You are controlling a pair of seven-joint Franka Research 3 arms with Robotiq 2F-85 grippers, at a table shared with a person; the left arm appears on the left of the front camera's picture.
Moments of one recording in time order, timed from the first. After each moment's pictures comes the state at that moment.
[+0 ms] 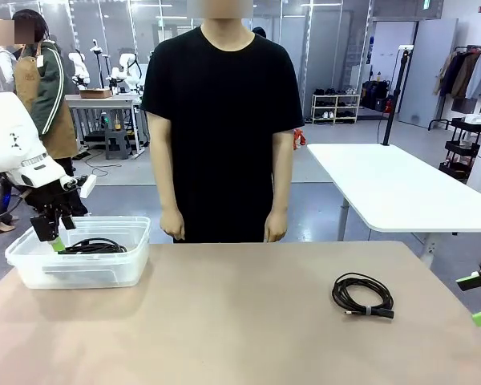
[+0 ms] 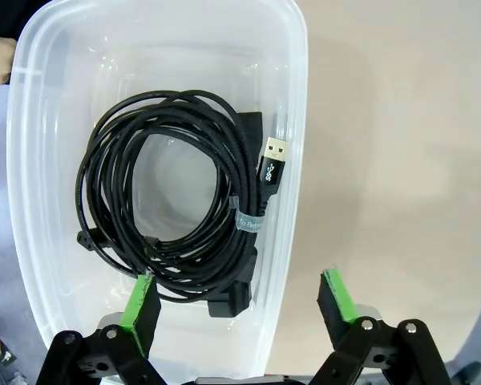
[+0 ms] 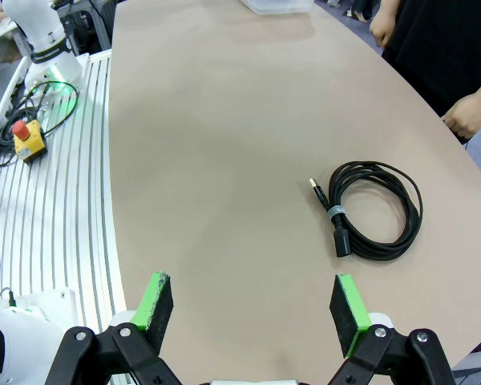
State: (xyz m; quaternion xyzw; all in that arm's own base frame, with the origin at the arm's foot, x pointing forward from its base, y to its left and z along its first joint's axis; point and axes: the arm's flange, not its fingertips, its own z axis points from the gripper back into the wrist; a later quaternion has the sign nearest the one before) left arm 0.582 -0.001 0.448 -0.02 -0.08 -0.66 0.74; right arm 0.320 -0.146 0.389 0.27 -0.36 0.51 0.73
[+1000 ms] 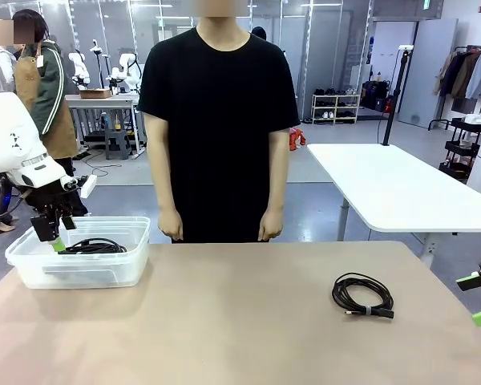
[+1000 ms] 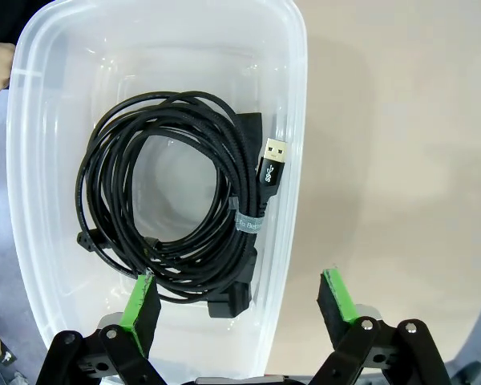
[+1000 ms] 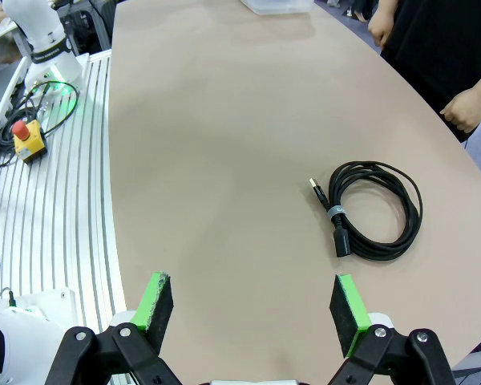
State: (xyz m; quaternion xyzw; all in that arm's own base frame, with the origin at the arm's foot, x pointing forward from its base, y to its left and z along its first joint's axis) left arm 0.582 -0.002 0.448 -0.02 -0.08 -0.66 0.74; right arm 0.320 -0.146 0.389 0.27 -0.36 0.51 0.73
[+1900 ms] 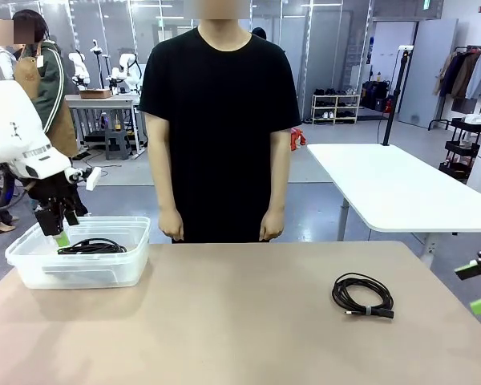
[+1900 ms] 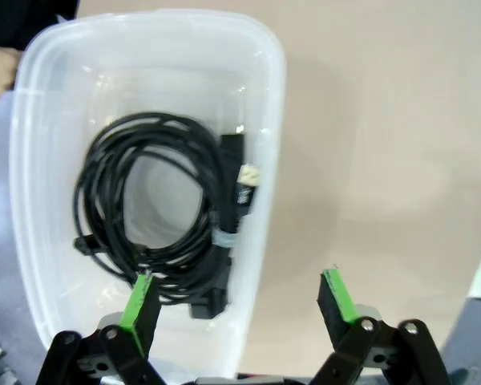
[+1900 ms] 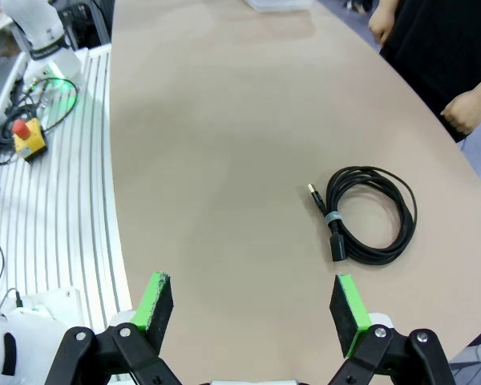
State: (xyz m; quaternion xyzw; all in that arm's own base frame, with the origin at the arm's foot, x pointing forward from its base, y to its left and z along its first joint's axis) left arm 0.563 -0.024 0.474 -0.03 -0.08 -0.65 0.76; right arm 0.322 -0.130 0.422 0.26 -0.34 0.52 0.74
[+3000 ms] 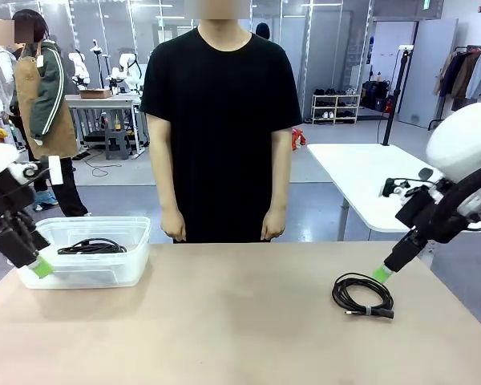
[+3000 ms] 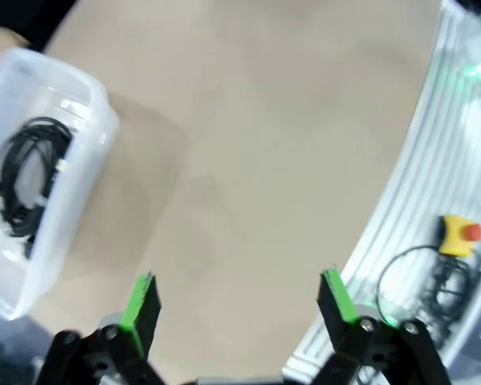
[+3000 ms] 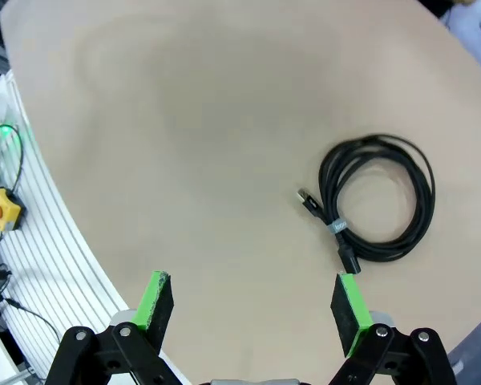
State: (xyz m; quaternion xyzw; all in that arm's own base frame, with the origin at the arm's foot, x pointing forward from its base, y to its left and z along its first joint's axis) left arm 0.342 -0.061 0.525 -0.09 -0.18 -0.50 0.85; right arm 0.410 0.023 0.447 0.16 -0.15 0.39 0.89
